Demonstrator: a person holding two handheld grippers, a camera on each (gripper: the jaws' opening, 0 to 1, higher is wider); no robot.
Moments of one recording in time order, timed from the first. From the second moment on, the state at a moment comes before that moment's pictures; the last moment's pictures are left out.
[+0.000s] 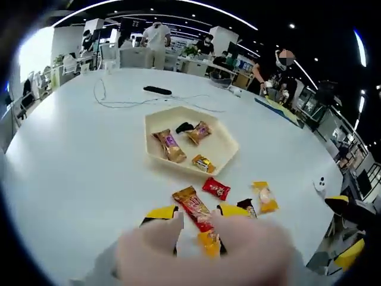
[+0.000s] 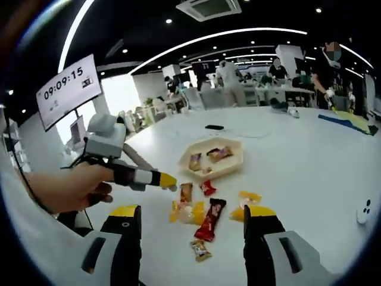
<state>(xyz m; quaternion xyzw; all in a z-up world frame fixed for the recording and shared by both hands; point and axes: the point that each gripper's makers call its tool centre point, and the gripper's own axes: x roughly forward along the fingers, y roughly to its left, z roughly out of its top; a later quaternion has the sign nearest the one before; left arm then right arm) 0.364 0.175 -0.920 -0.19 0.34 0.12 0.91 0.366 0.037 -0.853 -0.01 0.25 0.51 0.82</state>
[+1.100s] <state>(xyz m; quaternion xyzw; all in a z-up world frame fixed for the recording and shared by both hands) 0.387 0.188 -0.929 -0.10 0.30 0.11 0.94 0.381 -0.004 -0.860 -0.03 0.28 0.47 0.84</state>
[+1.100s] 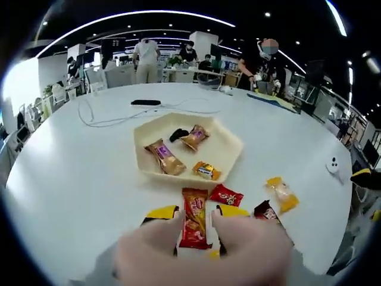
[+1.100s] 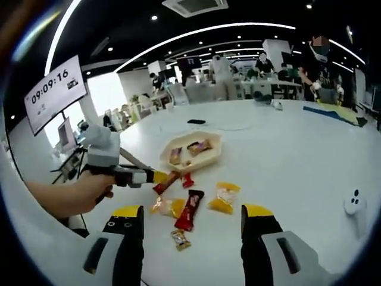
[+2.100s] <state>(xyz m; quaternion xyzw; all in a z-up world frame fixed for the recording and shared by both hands) 0.415 0.195 -0.951 -0.04 0.31 0.10 0.94 0.390 -0.034 -0.865 -0.01 0.29 0.44 0.85</state>
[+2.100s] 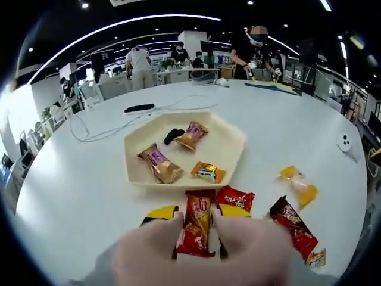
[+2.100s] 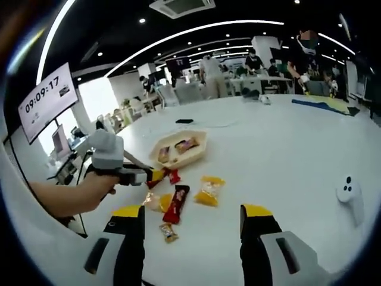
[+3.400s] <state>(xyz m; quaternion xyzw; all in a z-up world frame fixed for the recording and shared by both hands) 0.325 0.205 -0.951 -0.03 0.31 0.02 0.95 0.356 0.046 -0.867 0.03 0.28 0.48 0.83</state>
